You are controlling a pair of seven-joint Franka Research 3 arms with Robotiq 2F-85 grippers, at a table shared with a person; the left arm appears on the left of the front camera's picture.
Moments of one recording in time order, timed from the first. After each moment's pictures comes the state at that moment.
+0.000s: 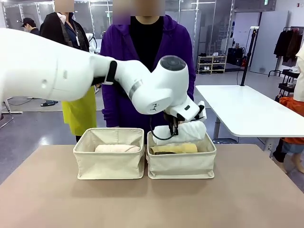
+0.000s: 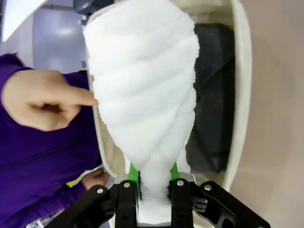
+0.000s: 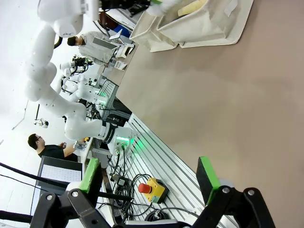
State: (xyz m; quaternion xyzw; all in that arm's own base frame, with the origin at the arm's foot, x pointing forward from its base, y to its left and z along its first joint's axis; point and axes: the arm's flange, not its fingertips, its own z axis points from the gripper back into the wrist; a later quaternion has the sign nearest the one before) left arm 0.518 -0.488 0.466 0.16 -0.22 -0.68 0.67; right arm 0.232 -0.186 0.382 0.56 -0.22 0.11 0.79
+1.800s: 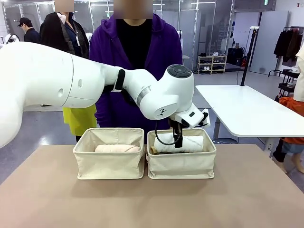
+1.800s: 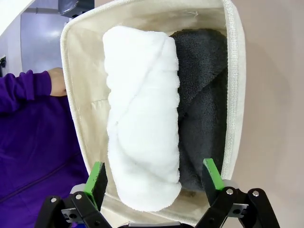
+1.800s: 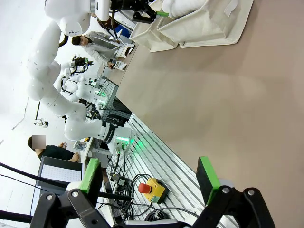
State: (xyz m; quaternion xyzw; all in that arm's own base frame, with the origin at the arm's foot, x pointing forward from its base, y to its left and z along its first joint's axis) left arm 0.521 -0.505 0.448 0.15 -0.20 -0.70 0.67; right arm 0.232 -0.186 0.382 0.56 -0.22 0.11 0.79
